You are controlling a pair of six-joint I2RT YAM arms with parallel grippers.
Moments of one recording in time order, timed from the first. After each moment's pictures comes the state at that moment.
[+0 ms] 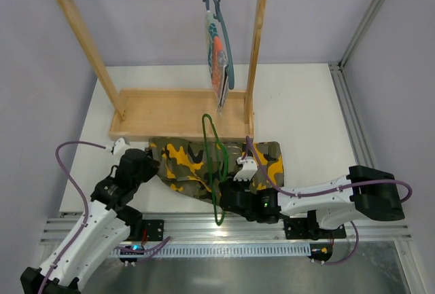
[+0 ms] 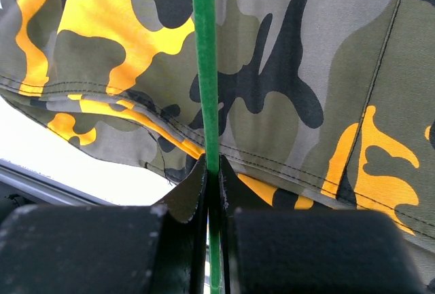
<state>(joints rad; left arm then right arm) -0.42 0.56 0.46 -0.65 -0.32 -1.03 1.47 1.34 0.61 -0.07 0.82 1.20</state>
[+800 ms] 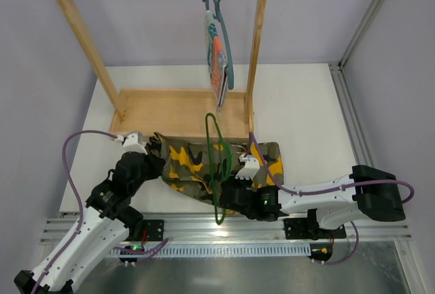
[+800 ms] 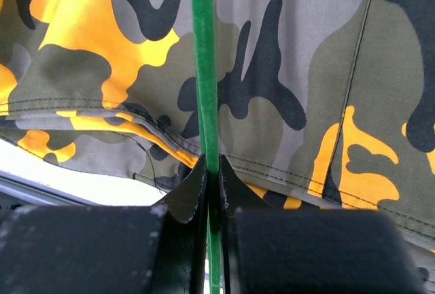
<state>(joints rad) -0.54 0.47 0.48 -0.57 -0.24 -0.66 1.45 1.34 0.65 -0.18 0.81 1.28</state>
